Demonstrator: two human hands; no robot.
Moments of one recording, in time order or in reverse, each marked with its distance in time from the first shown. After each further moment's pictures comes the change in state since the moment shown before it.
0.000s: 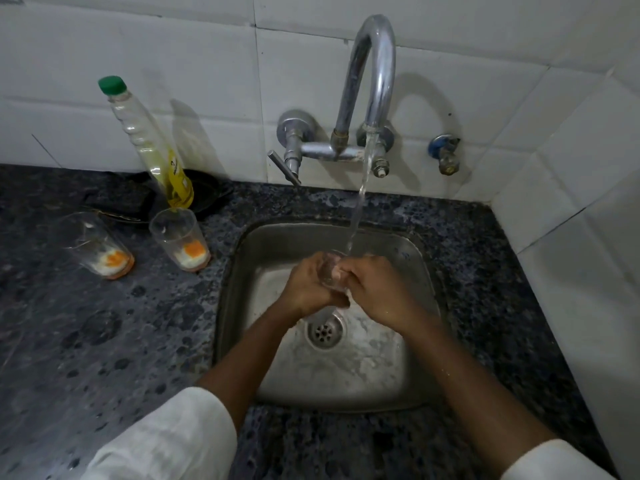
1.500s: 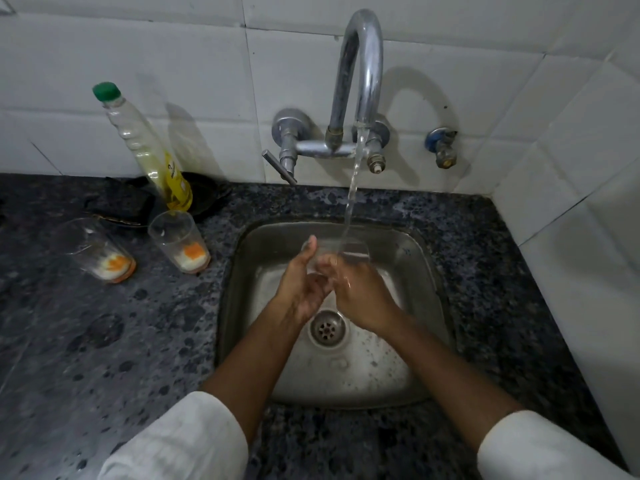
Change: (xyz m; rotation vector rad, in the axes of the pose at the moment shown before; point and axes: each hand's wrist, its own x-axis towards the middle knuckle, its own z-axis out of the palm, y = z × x) left_hand 0.008 0.007 0.008 -1.034 0.043 -0.348; right_hand 0.007 0.015 0.040 0.157 0.109 -0.105
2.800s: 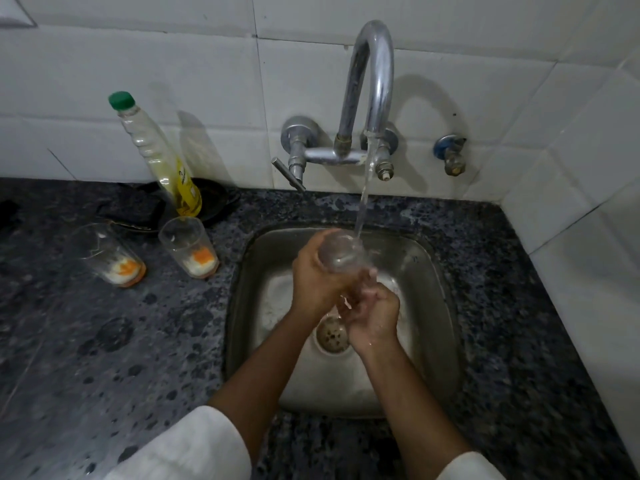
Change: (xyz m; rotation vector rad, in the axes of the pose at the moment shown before) left_hand -0.028 0.004 0.024 0.777 0.089 0.719; right_hand -0.005 -0.005 0.035 1.727 0.505 0.746
